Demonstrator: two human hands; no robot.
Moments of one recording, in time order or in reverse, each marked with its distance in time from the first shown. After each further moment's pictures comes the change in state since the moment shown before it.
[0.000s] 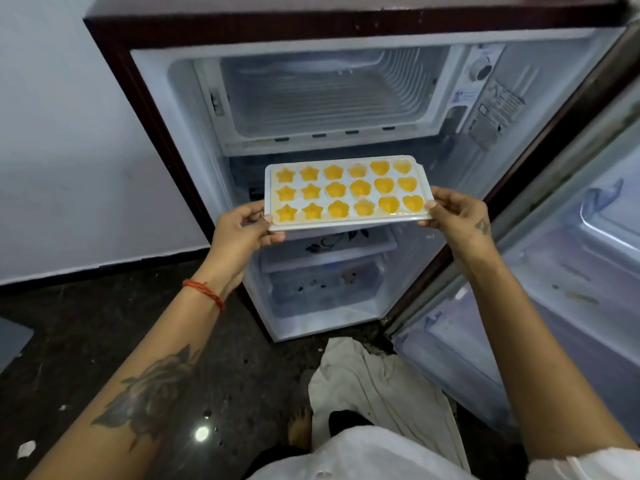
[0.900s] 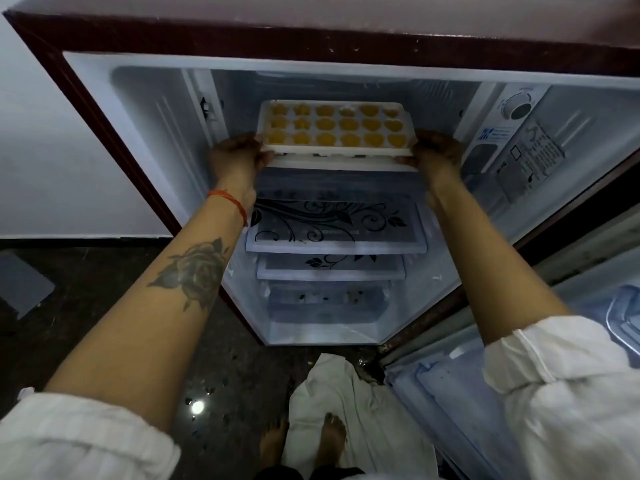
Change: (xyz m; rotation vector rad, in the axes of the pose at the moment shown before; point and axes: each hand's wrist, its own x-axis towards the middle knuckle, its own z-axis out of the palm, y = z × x) left_hand 0.117 0.057 0.057 -0.366 0.466 0.068; right_hand 0.168 -0.038 0.055 0.164 -0.100 0.040
